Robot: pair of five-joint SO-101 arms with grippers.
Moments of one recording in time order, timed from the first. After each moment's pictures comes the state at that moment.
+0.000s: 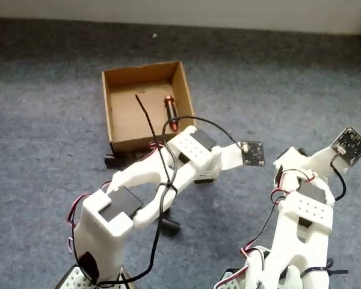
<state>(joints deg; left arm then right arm) 34.4 25.2 5.6 60.3 -38.2 17.1 -39.6 64.0 30.1 -21.1</state>
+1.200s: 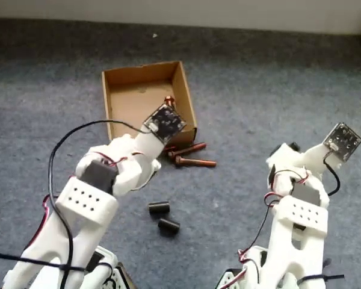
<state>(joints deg) 17.4 -42.2 48.2 58.6 -15.3 11.5 -46.6 64.6 33.5 -21.1</state>
